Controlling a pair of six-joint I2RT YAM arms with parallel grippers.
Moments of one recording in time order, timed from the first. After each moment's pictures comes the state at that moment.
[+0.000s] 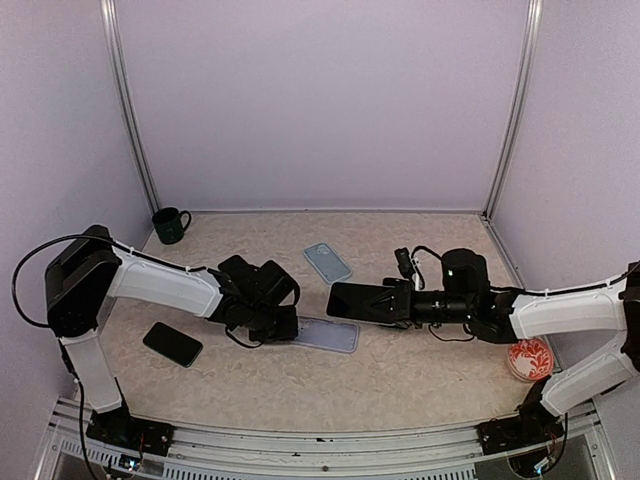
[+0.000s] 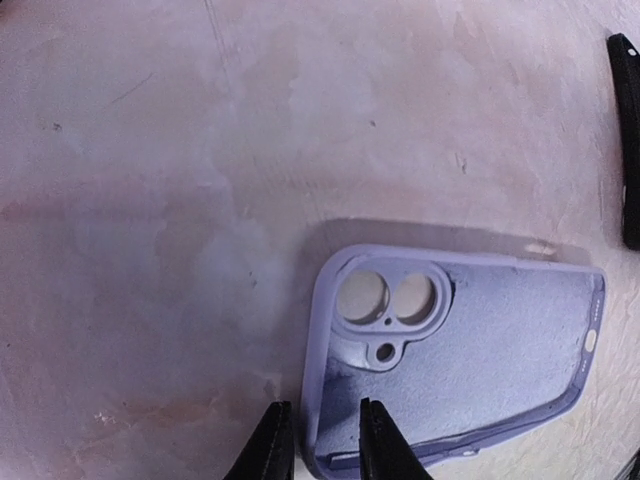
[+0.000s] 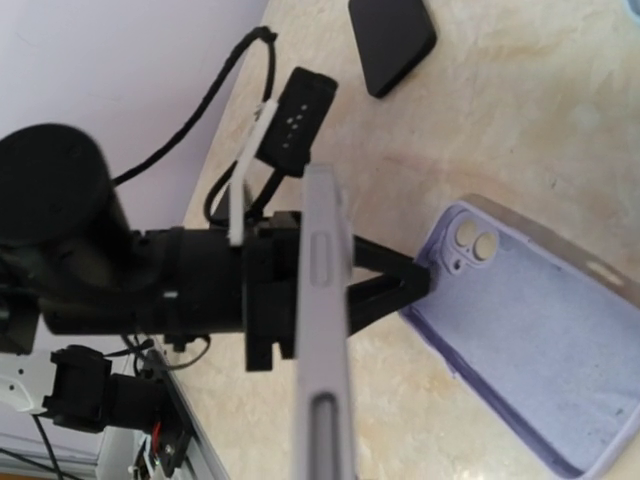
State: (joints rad) left arm -0.90 1.84 1.03 -0.22 -0.08 -0.86; right arm 0.77 1.31 0.56 0.41 -0.41 0.86
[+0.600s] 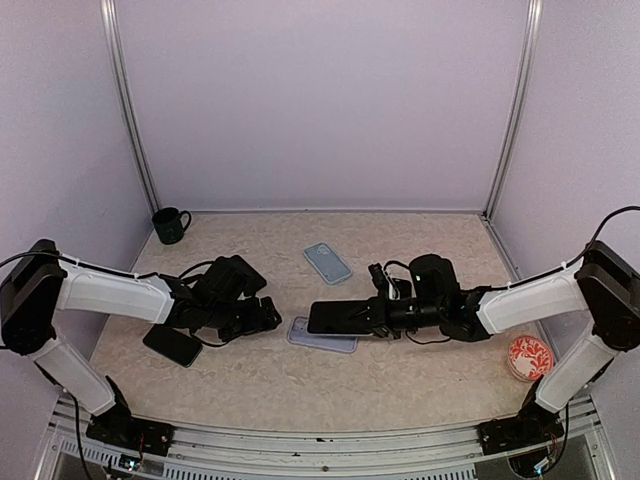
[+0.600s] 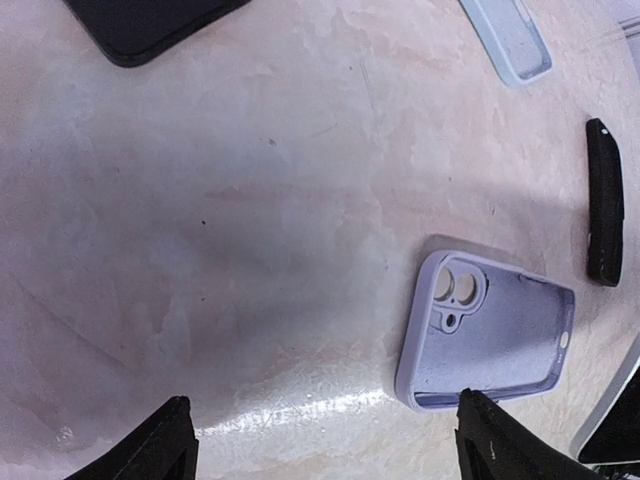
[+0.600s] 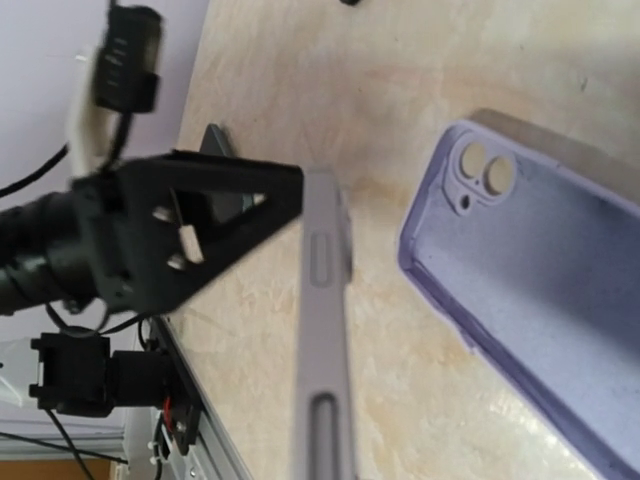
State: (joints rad) left arm -0.80 1.56 0.77 -0.12 -0.08 -0.89; right arm 0.82 1.55 0.65 0.46 -0.47 0.97
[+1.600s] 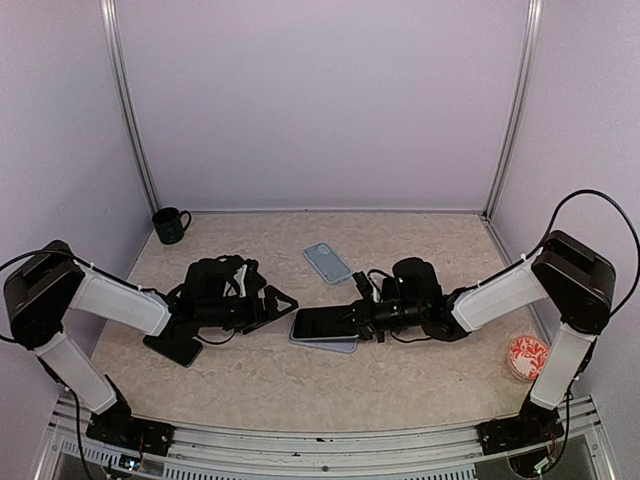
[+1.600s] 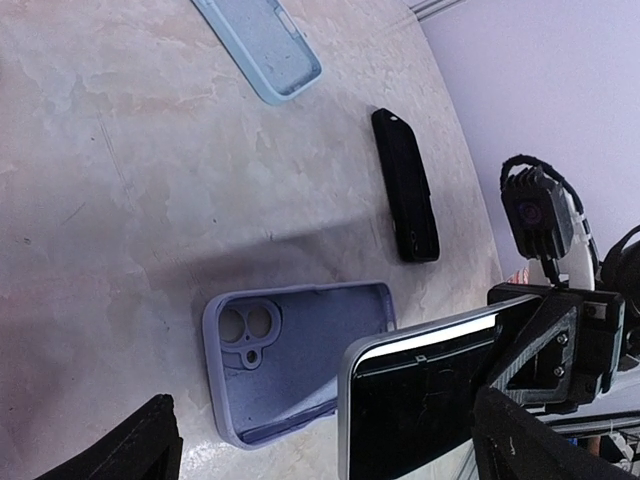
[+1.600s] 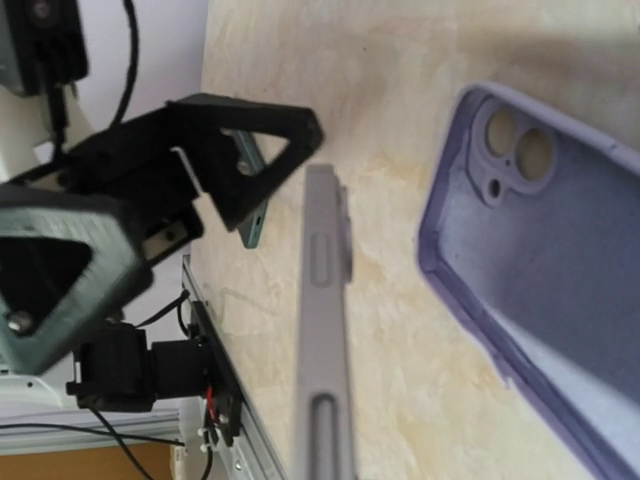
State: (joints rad) left arm -0.70 1.59 0.58 0.52 0.30 -0.84; right arm 0.81 1.77 0.73 0.61 -0.59 1.10
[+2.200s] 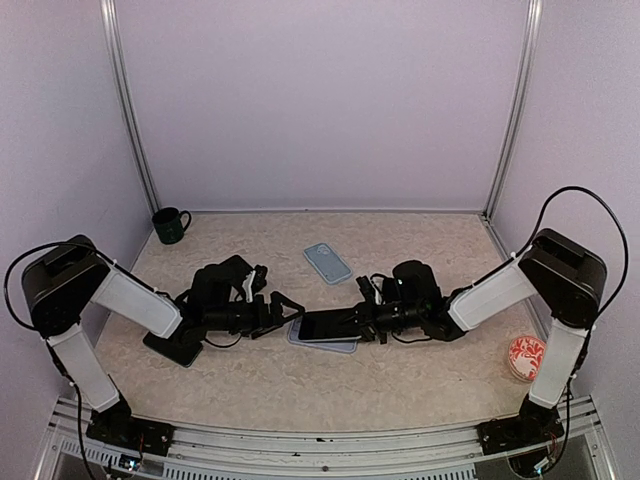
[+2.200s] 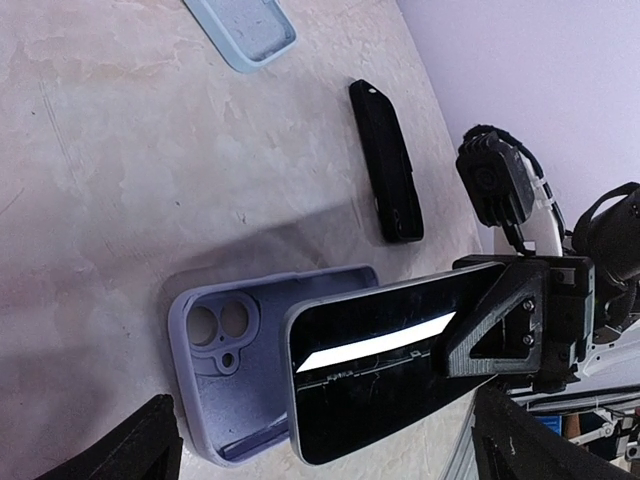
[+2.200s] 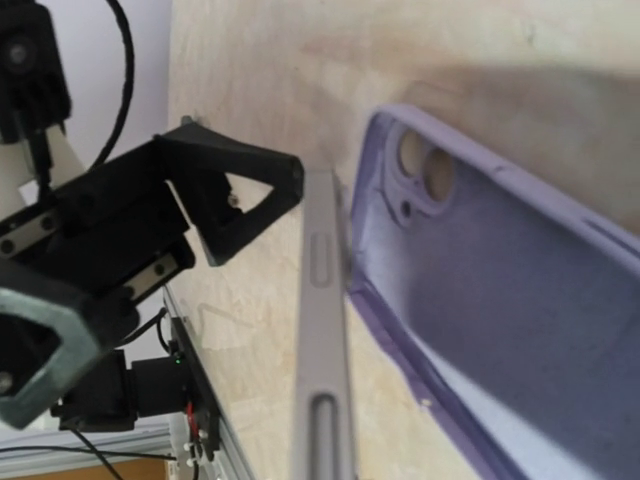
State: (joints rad) left arm -0.70 1.72 0.58 0.67 0.40 -0.85; right arm 0.77 1.83 0.73 0.63 -0.60 1.11
